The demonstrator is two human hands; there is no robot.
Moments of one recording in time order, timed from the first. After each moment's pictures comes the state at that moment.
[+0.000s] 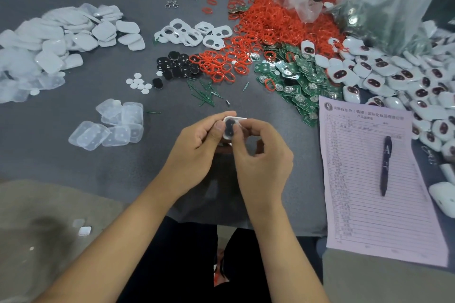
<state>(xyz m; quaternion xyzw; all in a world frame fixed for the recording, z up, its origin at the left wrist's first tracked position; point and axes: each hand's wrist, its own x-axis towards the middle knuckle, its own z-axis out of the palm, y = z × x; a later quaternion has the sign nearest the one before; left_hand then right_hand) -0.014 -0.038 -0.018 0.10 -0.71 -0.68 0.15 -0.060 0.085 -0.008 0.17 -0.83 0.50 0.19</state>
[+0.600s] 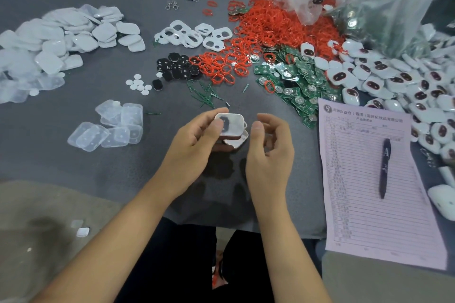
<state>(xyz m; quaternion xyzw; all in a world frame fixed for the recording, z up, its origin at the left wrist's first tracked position) -0.016 -0.035 -0.006 0.15 -0.63 -0.75 0.14 -0.070 0.089 -0.012 0.10 -0.76 0.64 0.10</state>
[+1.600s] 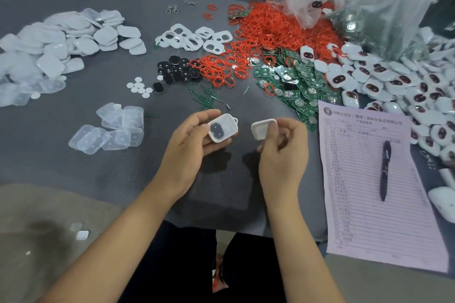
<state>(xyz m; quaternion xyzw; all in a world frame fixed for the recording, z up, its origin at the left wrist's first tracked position) -0.022 -0.039 -0.014 0.20 -0.53 -0.81 0.15 -0.092 0.102 -0.019 0.06 -0.77 0.62 0.11</state>
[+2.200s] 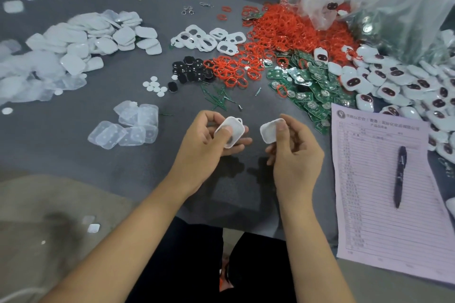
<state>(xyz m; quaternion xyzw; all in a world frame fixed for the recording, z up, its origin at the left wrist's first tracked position) -0.018 -0.036 -0.010 0.16 -0.56 -0.79 0.16 -0.094 0.104 -0.019 0.07 -0.72 0.69 0.06</state>
